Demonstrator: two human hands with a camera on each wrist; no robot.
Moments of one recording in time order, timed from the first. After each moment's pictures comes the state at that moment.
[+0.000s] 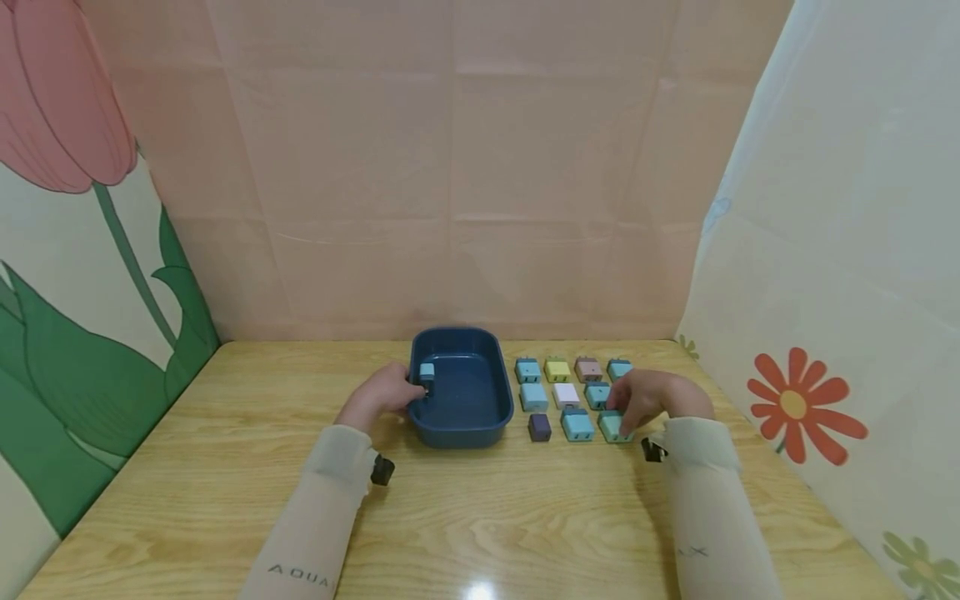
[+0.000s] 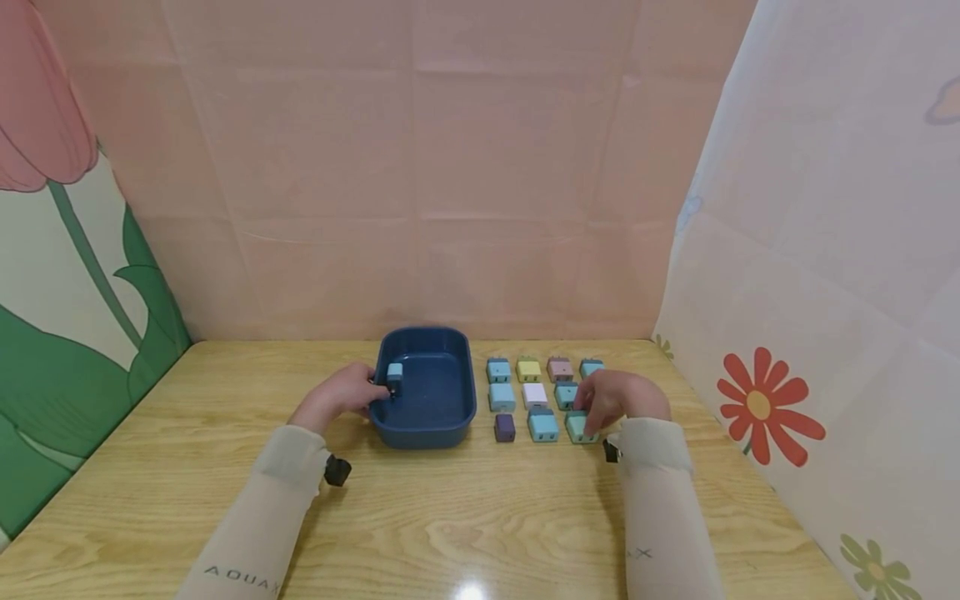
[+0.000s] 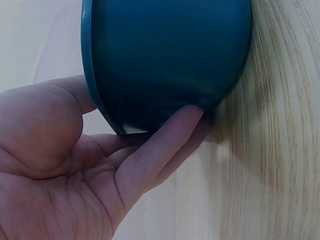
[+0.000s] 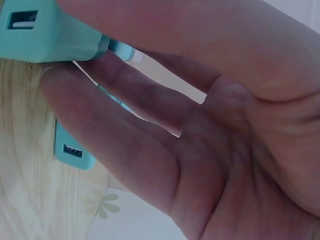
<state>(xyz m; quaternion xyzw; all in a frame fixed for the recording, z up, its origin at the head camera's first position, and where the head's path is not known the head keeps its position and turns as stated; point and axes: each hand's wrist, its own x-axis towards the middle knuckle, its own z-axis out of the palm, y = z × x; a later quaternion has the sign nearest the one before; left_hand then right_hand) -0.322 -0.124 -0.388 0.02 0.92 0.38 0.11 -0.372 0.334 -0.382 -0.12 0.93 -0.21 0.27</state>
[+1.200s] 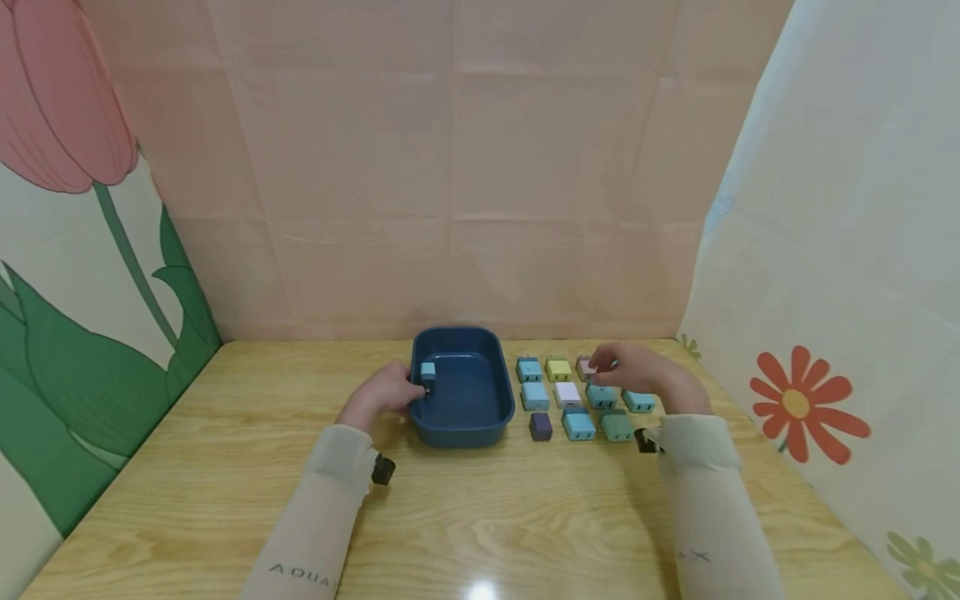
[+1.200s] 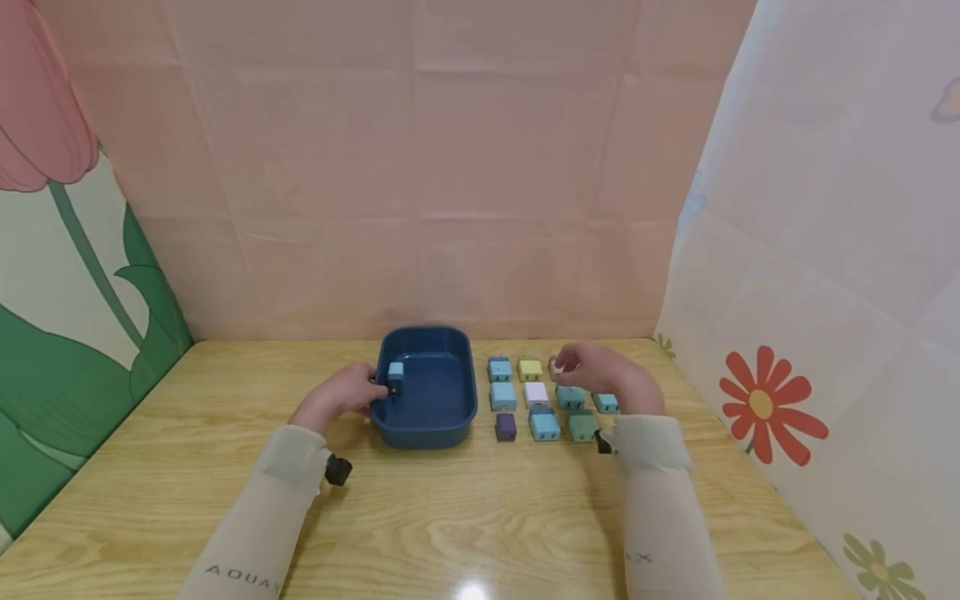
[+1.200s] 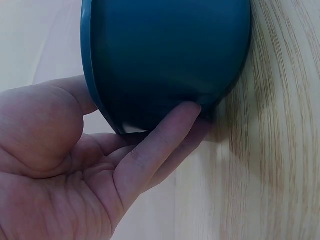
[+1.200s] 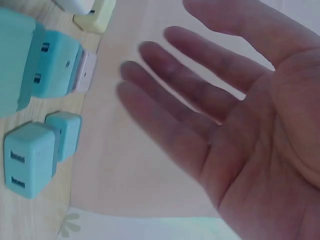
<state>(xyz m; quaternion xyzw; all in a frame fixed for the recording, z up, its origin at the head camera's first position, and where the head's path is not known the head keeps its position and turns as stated) -0.323 -0.124 -0.389 0.02 0.91 0.39 0.12 -0.368 0.304 -0.355 -0.22 0.95 -0.20 0.09</state>
